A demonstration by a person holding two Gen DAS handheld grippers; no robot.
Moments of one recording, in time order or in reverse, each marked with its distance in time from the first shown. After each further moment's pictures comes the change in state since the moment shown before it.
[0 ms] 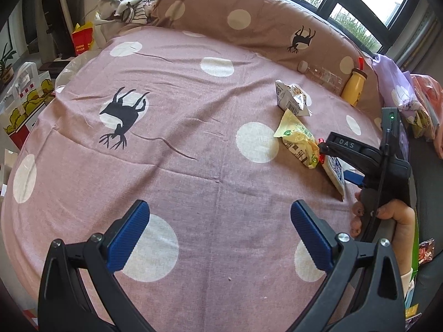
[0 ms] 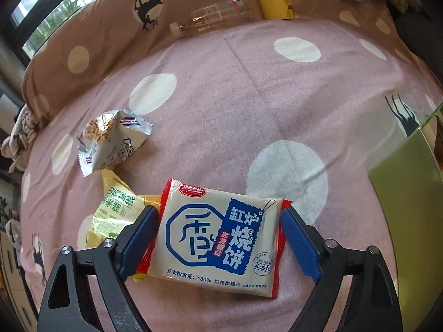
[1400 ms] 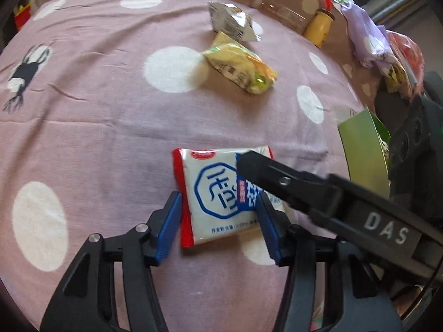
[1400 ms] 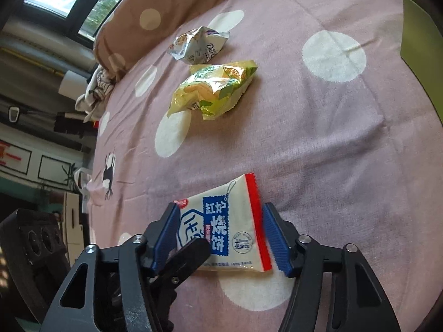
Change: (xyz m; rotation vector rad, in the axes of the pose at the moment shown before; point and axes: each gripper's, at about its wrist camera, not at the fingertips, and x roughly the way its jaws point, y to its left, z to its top) left arm 0.060 -0.059 -0.032 0.102 0.254 -0.205; right arm -0.026 0.000 -0.088 -0.026 0.201 0.407
